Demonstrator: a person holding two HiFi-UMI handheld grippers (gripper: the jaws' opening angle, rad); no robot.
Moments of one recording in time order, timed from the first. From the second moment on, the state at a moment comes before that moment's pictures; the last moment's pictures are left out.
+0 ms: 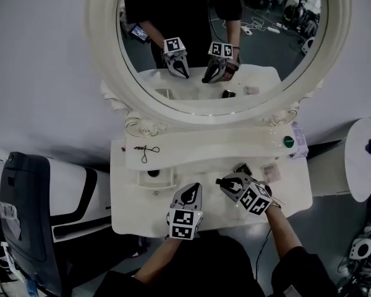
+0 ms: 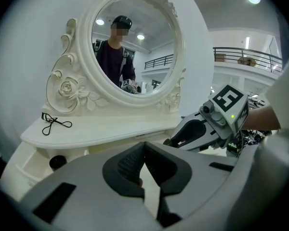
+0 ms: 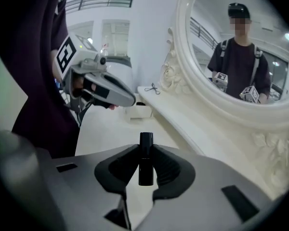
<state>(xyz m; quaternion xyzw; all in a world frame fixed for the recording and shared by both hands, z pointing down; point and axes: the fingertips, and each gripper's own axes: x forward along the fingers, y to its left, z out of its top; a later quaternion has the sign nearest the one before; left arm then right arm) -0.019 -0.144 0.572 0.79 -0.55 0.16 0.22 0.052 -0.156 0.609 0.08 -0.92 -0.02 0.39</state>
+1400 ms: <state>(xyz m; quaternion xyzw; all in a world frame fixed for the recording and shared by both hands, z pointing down) -0.162 -0.082 0.537 0.70 -0.68 0.10 0.21 -0.115 -0.118 0.537 0.07 -0.98 0.05 0.20</state>
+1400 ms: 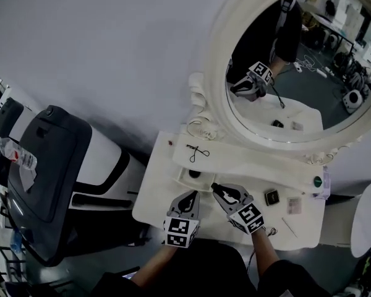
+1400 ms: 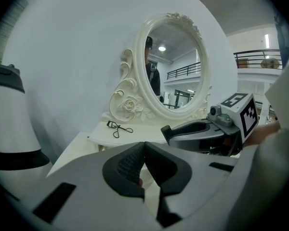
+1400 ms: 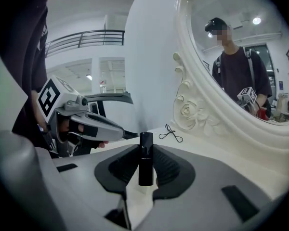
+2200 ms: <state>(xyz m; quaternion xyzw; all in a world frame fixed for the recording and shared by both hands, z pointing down) -0.220 -0.064 0.549 0.63 -0.74 0.09 0.22 -0.185 -0.122 0.590 -0.01 -0.95 -0.03 0.30</state>
